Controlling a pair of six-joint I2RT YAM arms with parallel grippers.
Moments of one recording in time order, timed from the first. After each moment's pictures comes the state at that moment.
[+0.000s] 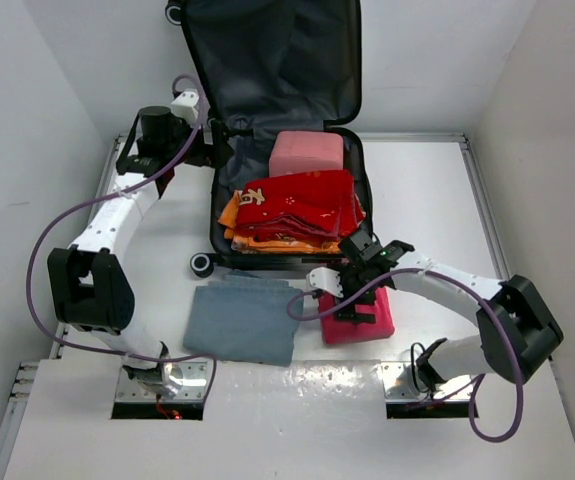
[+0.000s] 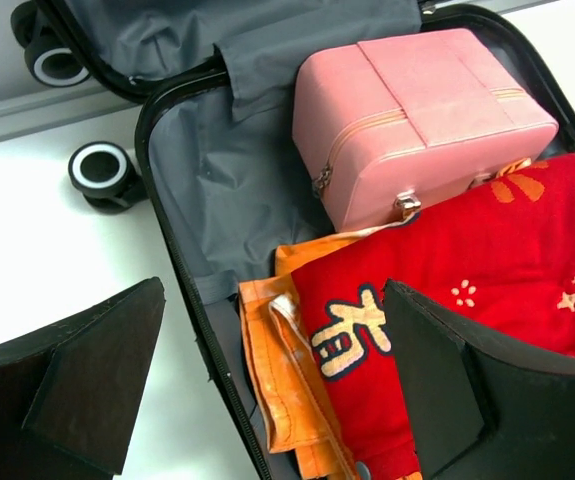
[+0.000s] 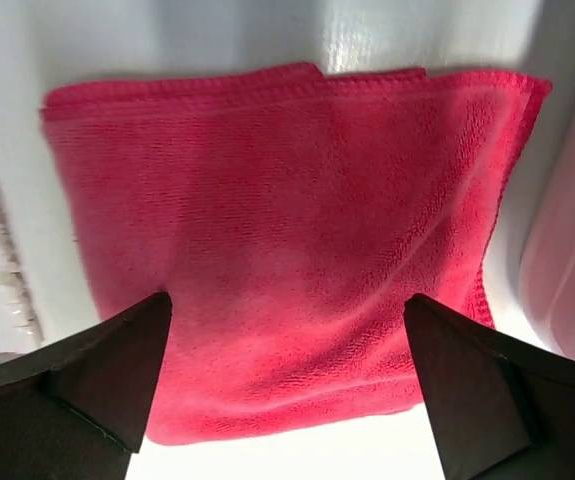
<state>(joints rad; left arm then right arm) -0.09 1.61 1.43 -0.19 0.35 -0.06 0.65 1.38 0.74 -0.69 -0.29 -0.94</state>
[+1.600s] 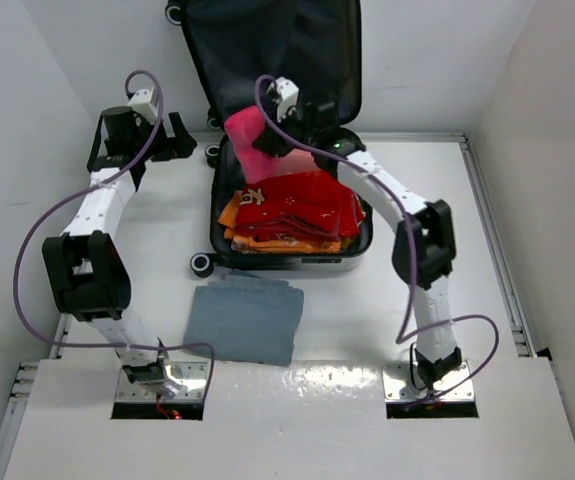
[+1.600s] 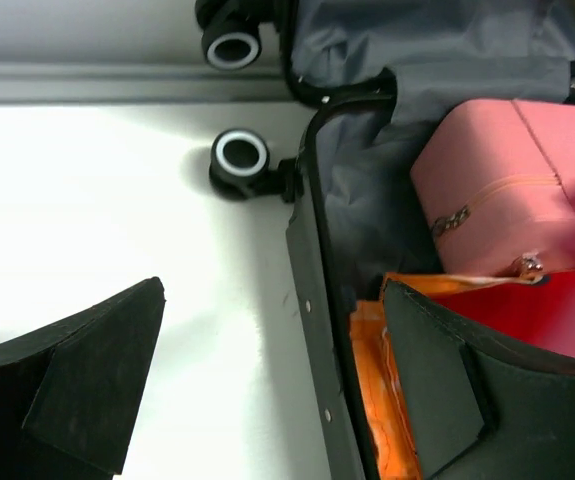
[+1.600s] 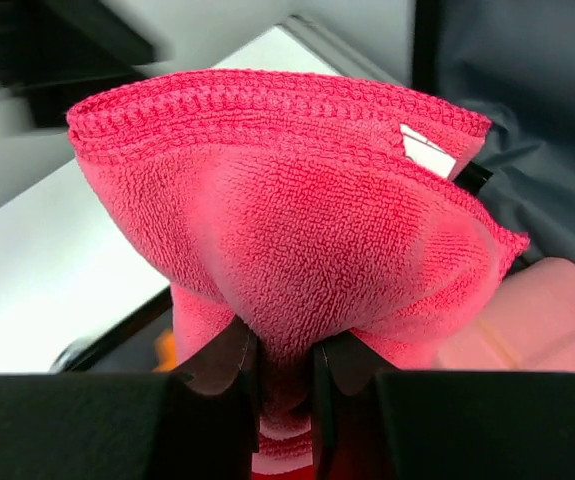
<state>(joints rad) 0.10 1.71 1.48 -0.14 0.36 -0.14 0.51 2.07 1.94 -0.16 -0.45 0.01</state>
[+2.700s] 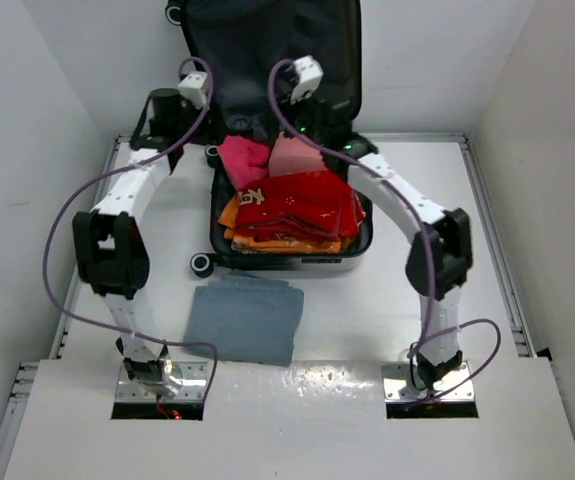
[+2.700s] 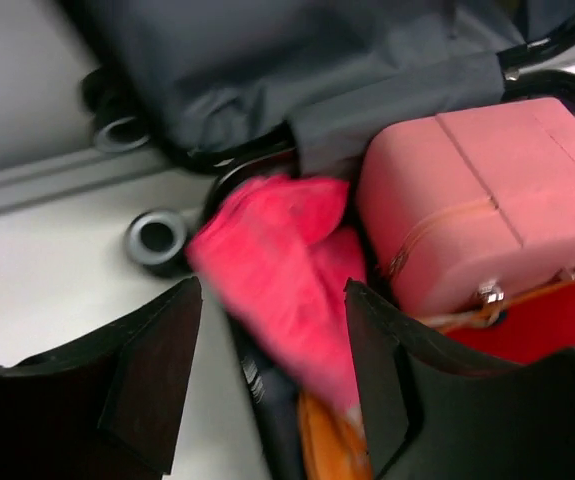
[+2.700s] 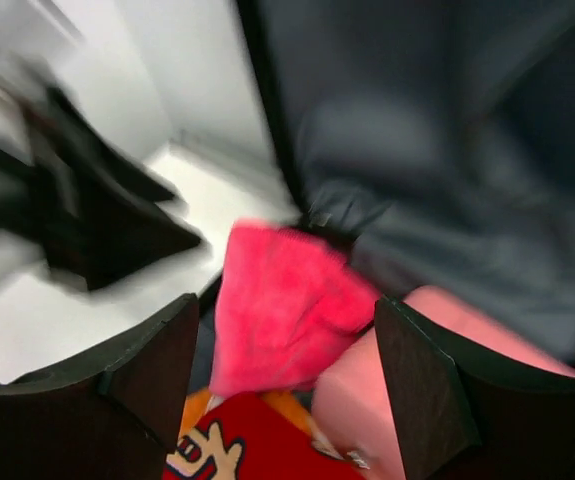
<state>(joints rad) -0.07 1.86 1.67 -0.15 0.30 -0.04 0.53 2.05 1.87 0.06 -0.11 0.09</state>
